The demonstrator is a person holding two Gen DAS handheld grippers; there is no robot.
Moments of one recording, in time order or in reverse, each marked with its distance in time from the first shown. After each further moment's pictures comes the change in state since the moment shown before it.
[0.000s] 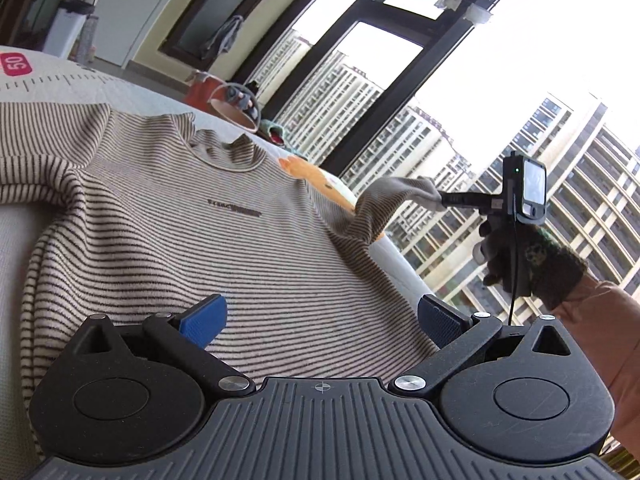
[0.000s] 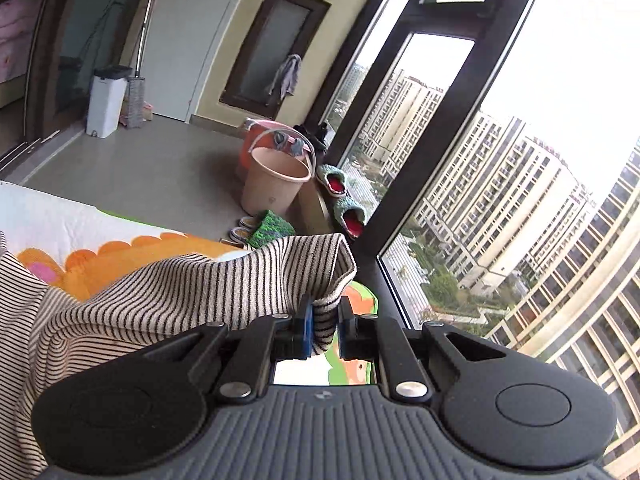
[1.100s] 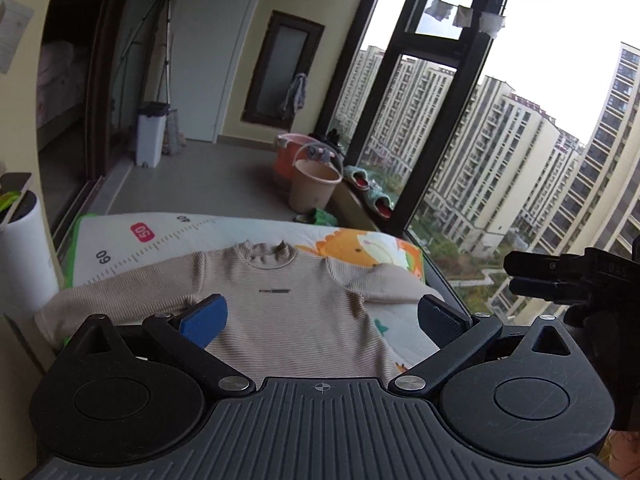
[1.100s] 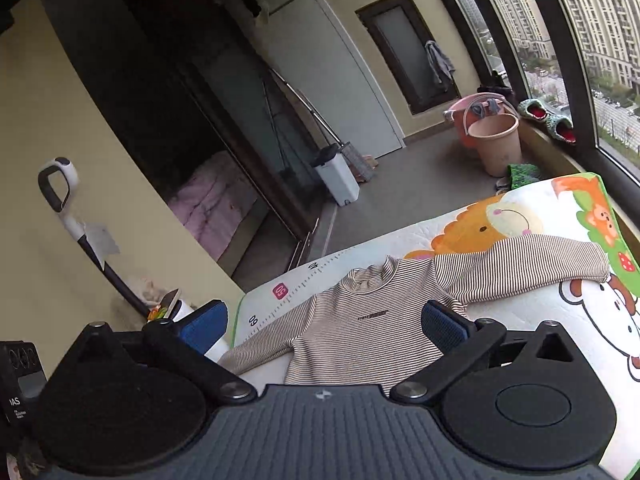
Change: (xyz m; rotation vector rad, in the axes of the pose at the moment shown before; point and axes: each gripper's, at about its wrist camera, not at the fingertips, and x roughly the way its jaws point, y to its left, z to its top) left arm -0.191 -0.251 0.062 0.146 -0.058 0.434; right arm -0.287 -0.037 -0.029 0.478 0.006 0.879
